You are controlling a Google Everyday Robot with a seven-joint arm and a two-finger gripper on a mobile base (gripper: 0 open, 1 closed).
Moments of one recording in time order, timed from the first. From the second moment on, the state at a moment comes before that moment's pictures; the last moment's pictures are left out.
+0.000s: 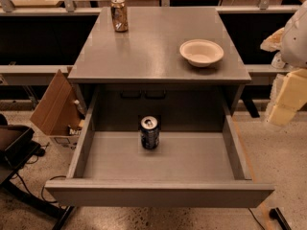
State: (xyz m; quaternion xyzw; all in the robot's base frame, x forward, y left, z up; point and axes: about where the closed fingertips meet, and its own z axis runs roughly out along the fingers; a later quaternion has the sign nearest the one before) arm 0.438 -0.217 0.977 -0.60 0.78 -0.04 0.16
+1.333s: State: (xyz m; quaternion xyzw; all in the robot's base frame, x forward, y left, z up) arm 0.453 -0.178 0.896 -0.58 0.76 0.10 0.29
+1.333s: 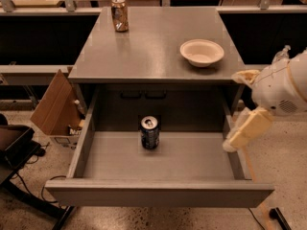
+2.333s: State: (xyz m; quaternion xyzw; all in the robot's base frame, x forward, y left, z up) arm 0.520 -0.104 0.822 -0.53 0.72 0.18 0.41
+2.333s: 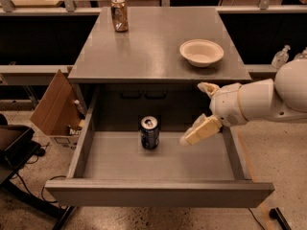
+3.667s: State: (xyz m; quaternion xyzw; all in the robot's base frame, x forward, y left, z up) arm 0.563 -0.006 0.749 -0.50 0.69 0.24 0.46
